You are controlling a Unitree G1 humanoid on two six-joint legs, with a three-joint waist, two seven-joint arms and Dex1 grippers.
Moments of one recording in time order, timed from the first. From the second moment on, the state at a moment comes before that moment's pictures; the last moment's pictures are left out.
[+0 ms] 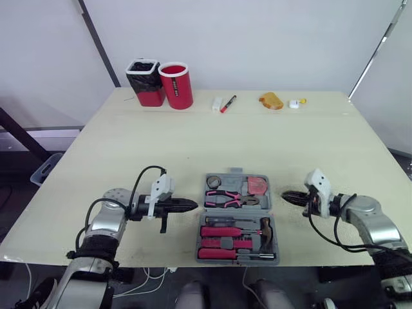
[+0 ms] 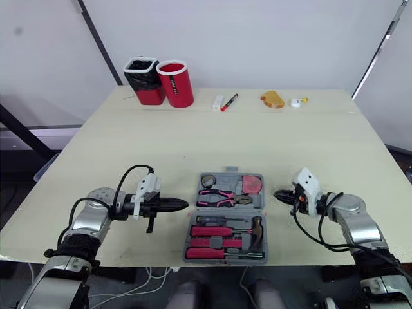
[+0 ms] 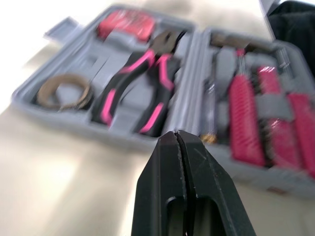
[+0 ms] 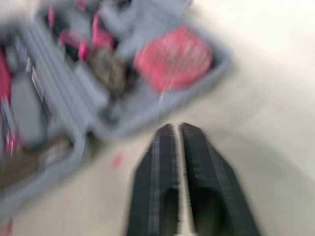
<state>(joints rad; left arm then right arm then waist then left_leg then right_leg) -0.38 0.60 -0.04 0.38 -0.27 0.01 -1.47 -0.37 -0.52 0.00 0.19 0.31 0.43 0.99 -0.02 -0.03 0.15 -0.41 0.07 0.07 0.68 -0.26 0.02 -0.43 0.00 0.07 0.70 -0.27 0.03</state>
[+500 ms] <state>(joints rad) -0.31 0.62 -0.24 0.10 -0.24 0.09 -1.47 -0.74 -0.41 -0.01 0.73 0.35 0.67 0.97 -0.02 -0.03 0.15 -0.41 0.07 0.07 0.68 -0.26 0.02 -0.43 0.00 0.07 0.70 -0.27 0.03</state>
